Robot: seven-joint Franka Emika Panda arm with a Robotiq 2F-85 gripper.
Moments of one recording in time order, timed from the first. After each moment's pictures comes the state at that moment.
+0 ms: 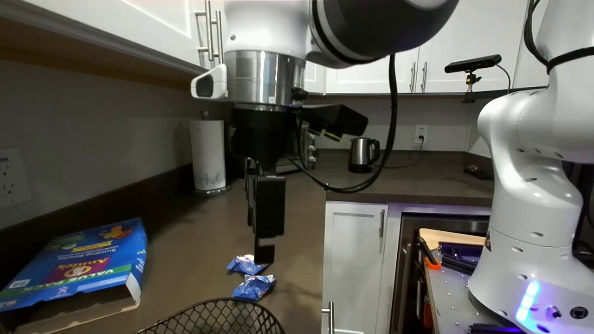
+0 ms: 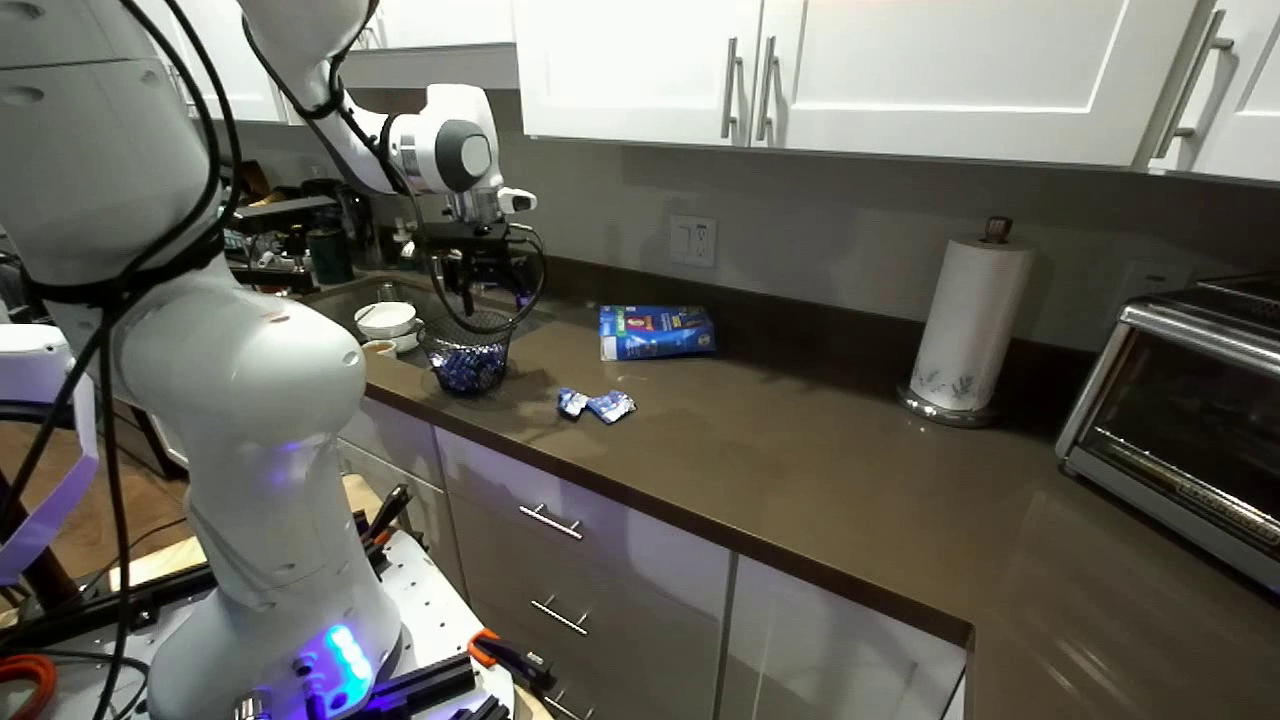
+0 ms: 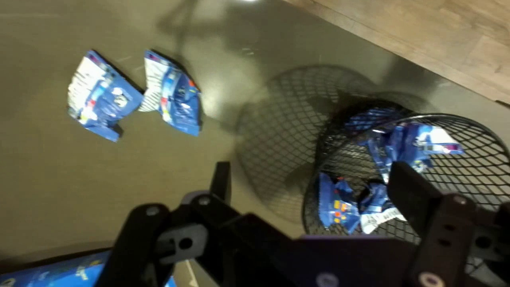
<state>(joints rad) 0.35 -0.15 0.29 -2.48 0.03 2.42 -0.03</state>
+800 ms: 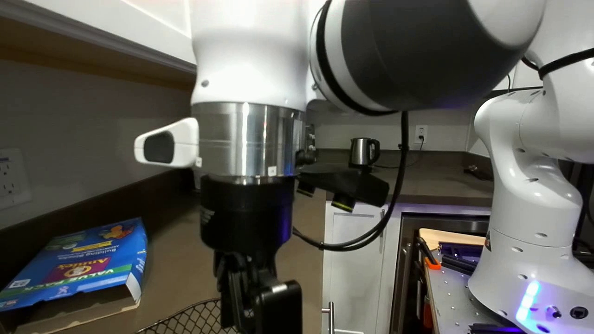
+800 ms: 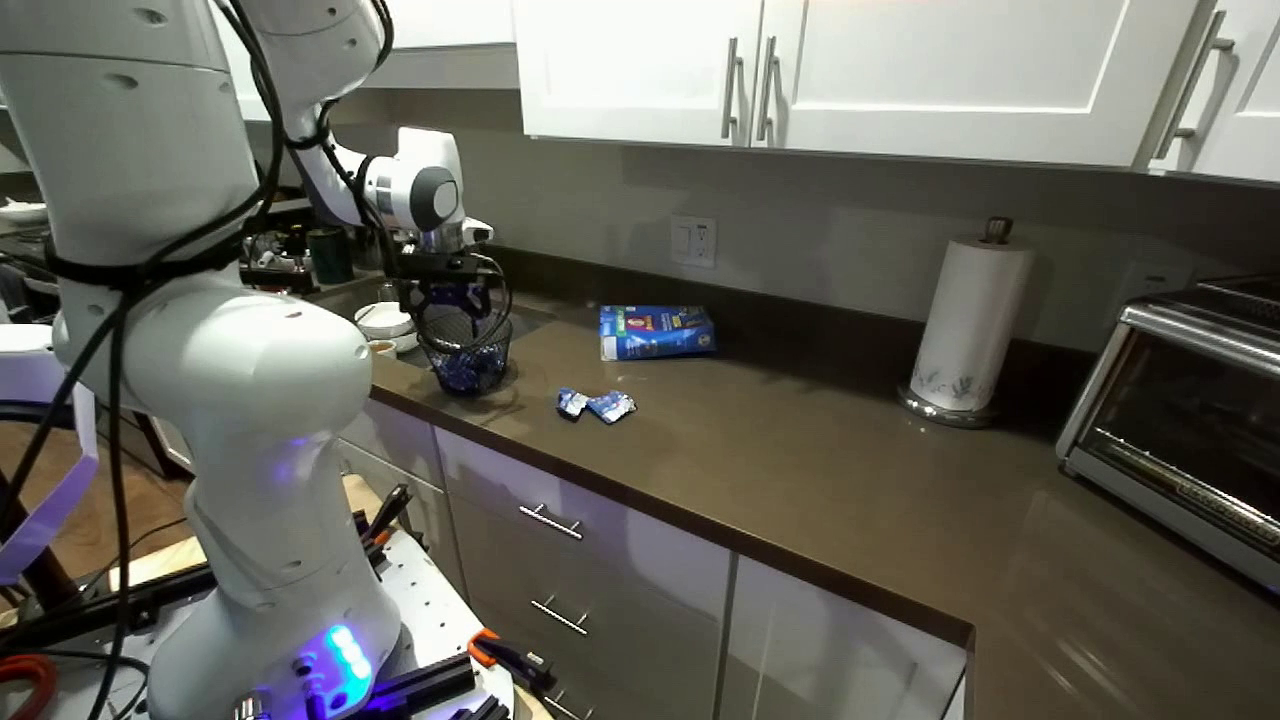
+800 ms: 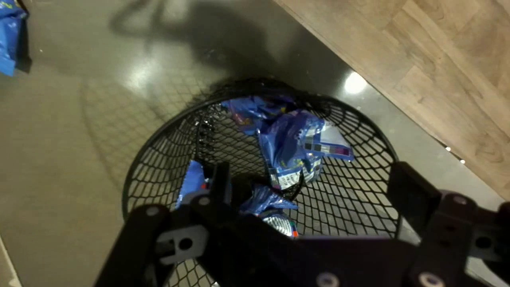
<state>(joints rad) 0.43 0.05 0.38 -2.42 0.11 2.57 -0.16</state>
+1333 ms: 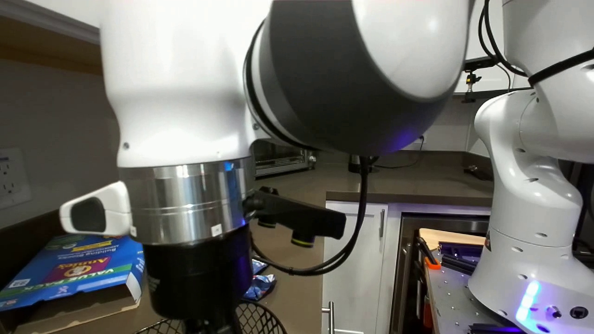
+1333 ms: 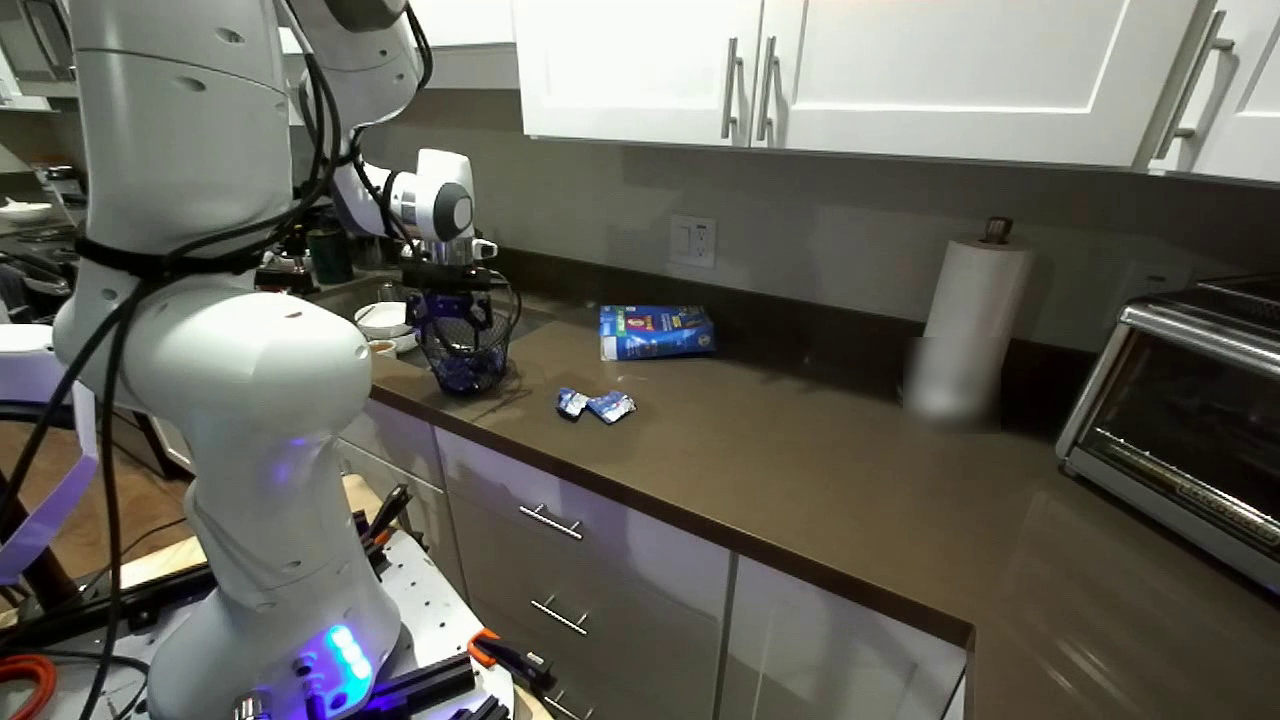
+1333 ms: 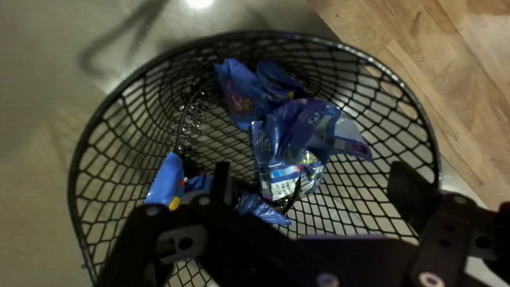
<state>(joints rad) 0.43 0.25 0.39 -2.25 0.03 2.47 -0.21</state>
